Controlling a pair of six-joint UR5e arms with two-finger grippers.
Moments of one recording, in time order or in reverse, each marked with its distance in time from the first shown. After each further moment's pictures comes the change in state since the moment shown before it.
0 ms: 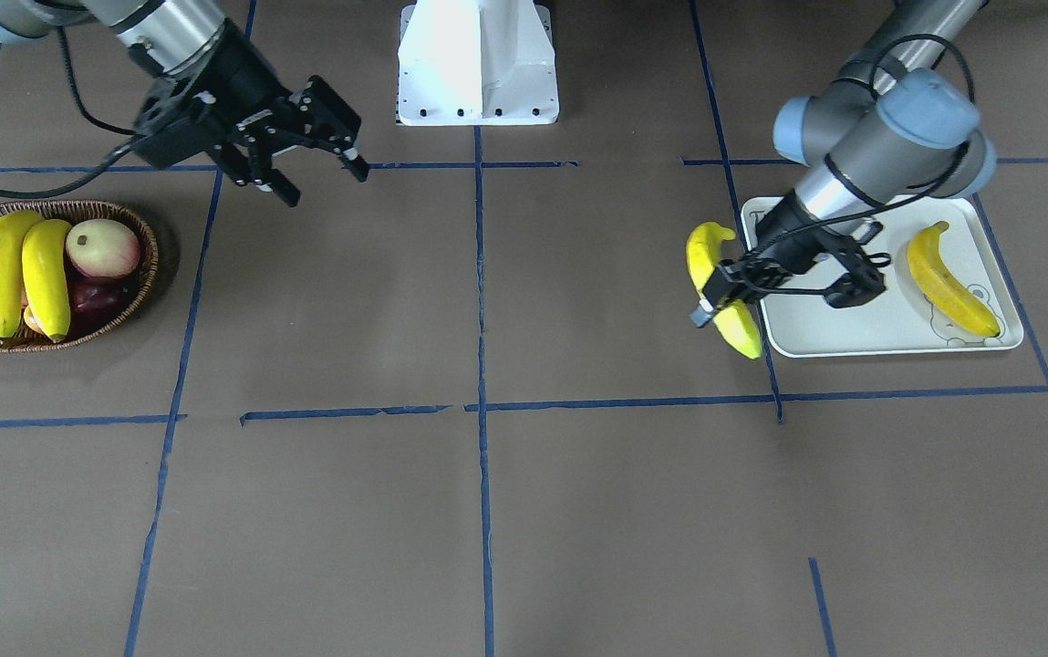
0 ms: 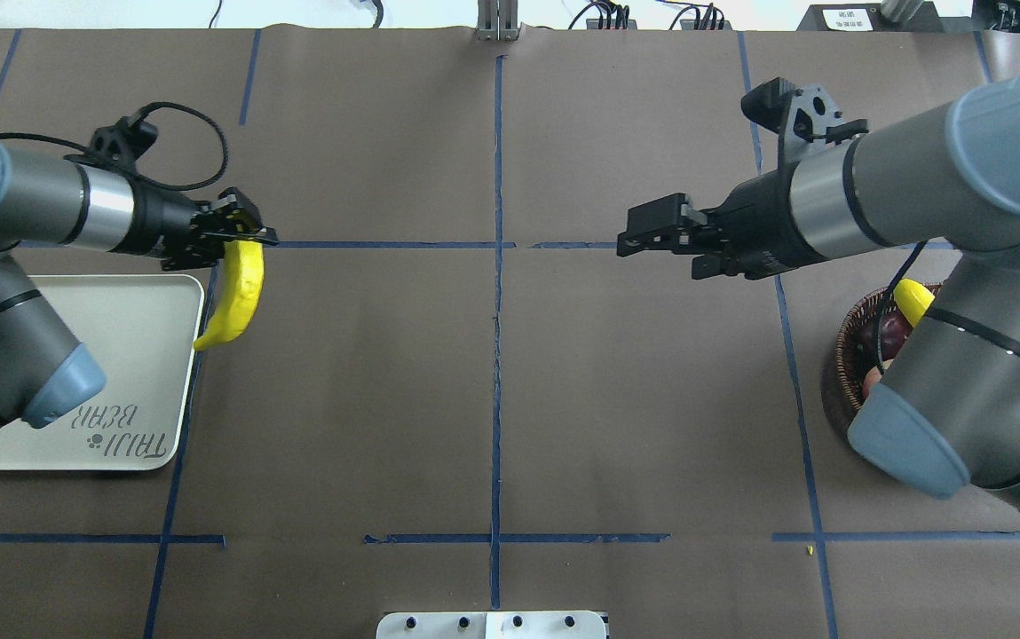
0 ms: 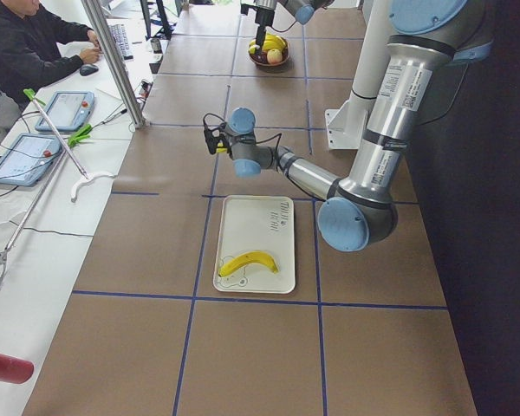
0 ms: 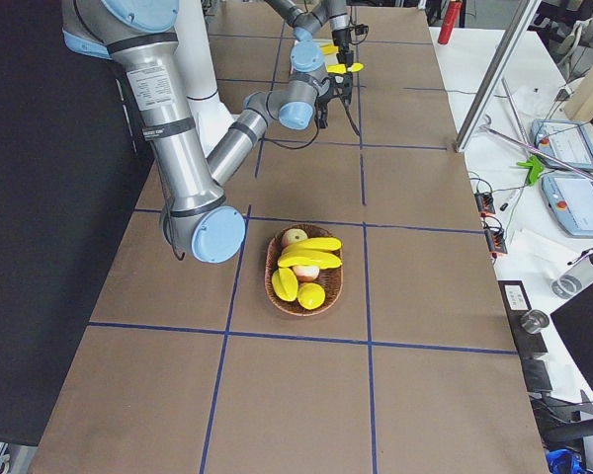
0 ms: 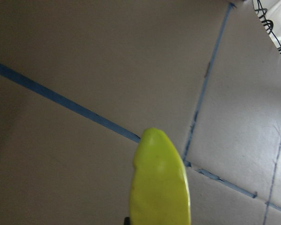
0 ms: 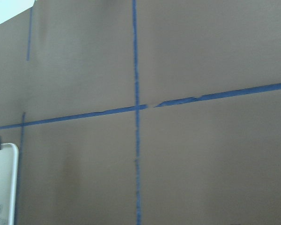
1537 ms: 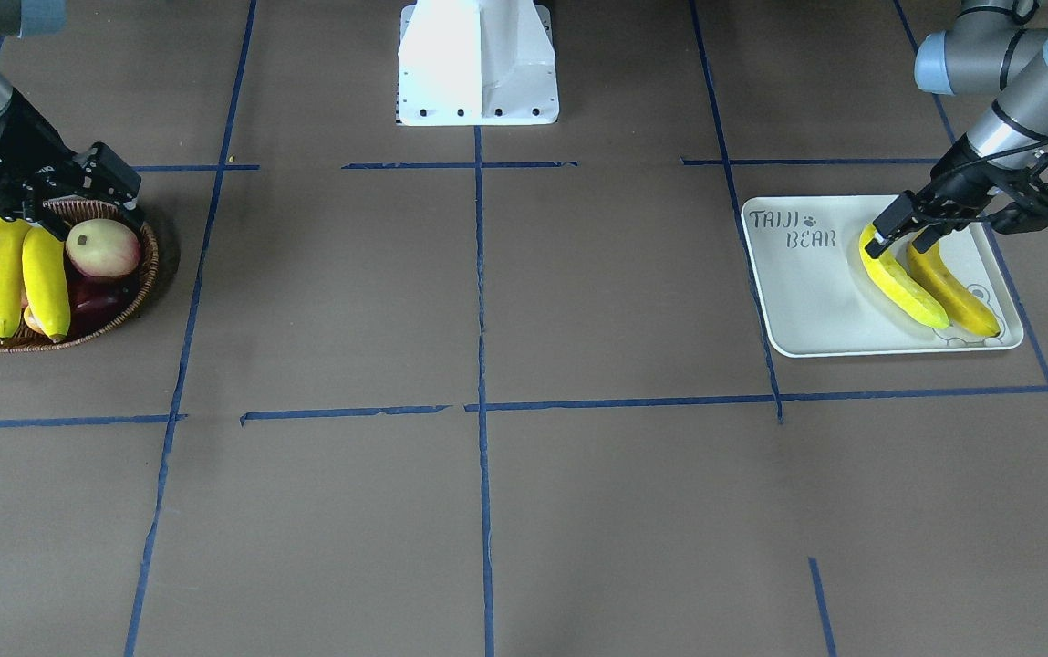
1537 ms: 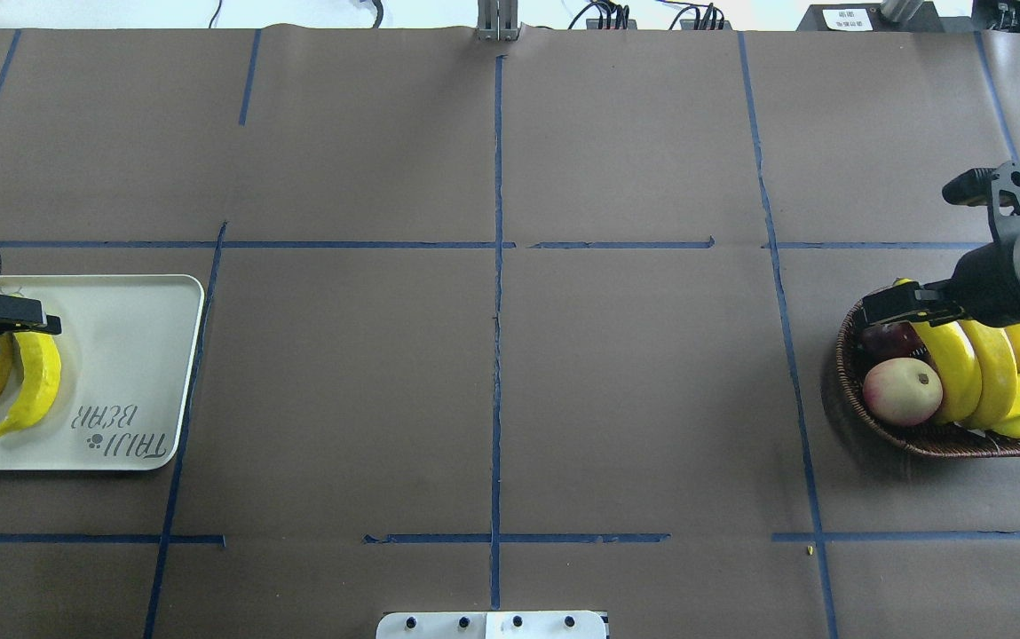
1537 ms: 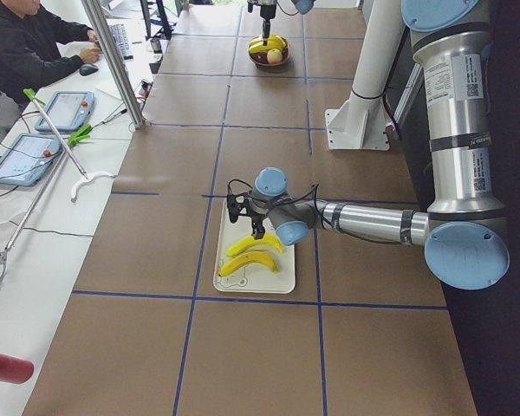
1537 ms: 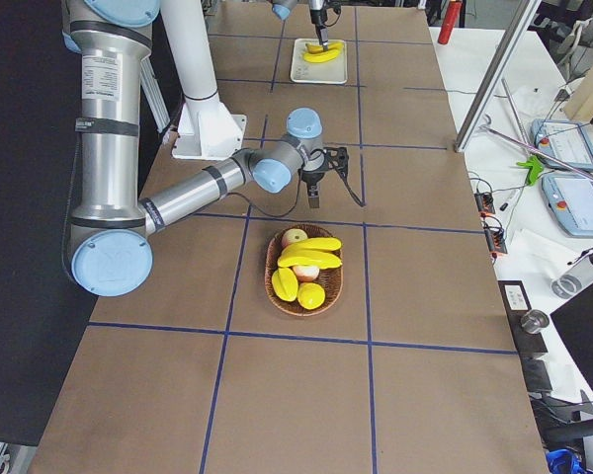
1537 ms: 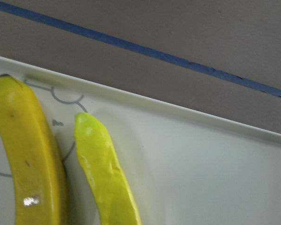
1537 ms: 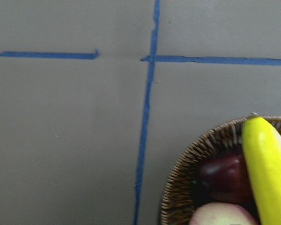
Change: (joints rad) left arm -0.110 0.369 -0.154 0.042 -0.118 0.275; right arm 0.126 -0.429 0.000 0.003 0.058 -0.480
